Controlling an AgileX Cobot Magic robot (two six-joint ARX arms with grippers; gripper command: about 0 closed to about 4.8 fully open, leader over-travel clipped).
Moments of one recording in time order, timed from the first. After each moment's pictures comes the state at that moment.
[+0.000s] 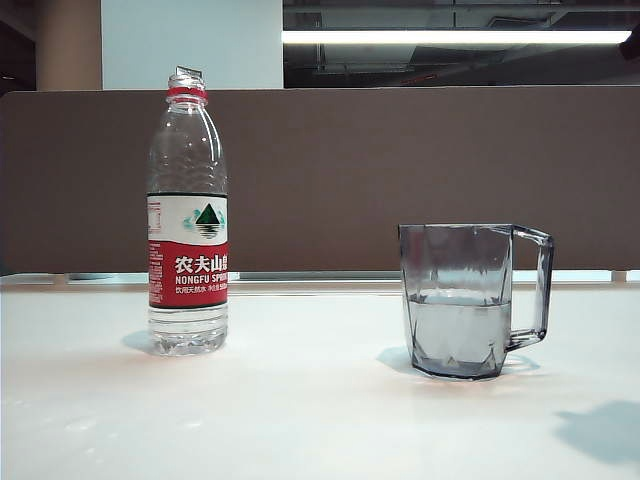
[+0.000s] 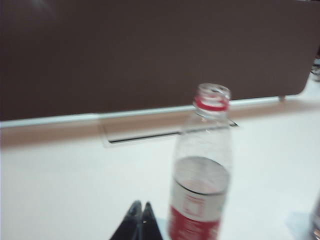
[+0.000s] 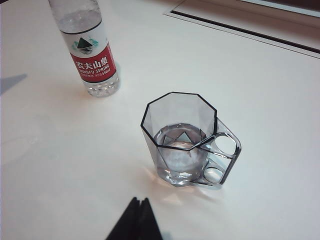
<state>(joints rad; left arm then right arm) -0.31 0.17 0.16 0.07 0.07 -0.04 0.79 0.33 0.52 -0.59 0.15 0.10</state>
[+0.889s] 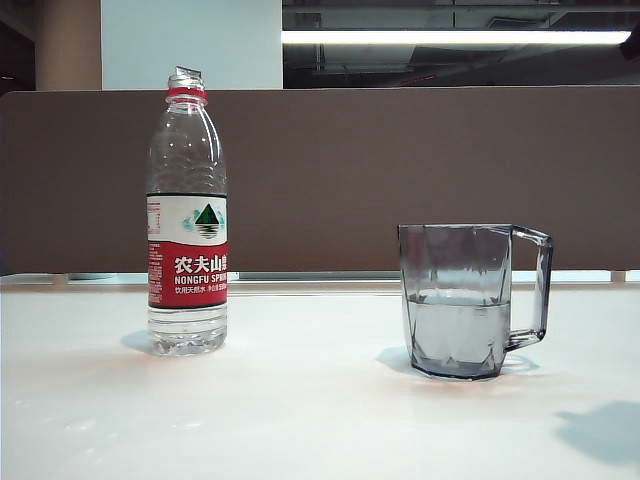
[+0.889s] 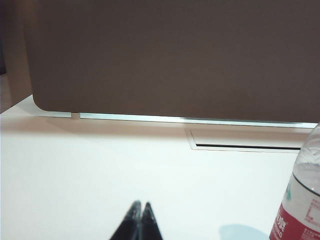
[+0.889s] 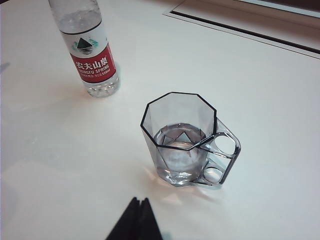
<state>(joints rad) -0.01 0.00 0.01 0.11 0.07 -0.06 0.79 0.33 0.52 -0.59 0.15 0.10</state>
